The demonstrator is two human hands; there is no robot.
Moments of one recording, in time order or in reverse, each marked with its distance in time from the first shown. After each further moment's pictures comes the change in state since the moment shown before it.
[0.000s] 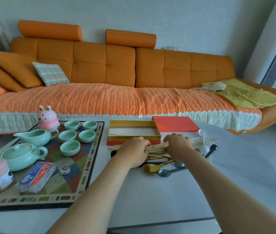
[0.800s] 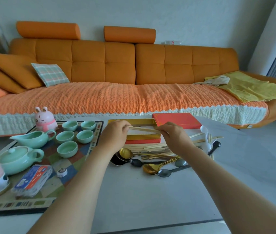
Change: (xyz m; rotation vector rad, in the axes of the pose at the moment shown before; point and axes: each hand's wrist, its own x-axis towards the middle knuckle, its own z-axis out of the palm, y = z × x) left_hand 0.013 -0.044 -0.032 -0.126 0.332 -0.218; right_hand 0.011 0.002 -0.002 0.508 0.400 -0.264
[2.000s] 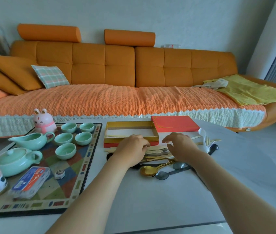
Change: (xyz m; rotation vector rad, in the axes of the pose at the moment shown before) left_hand -0.018 0.035 0.040 0.171 -0.274 0.249; right_hand -0.012 0.016 -0.018 -0.286 -0.343 0.139
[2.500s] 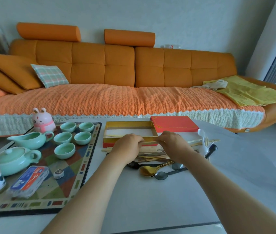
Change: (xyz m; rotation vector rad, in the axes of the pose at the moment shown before) left_hand 0.003 -0.011 -0.002 -0.084 -0.005 -0.128; right_hand 0.005 -0.014 0.009 0.090 0.126 -0.187
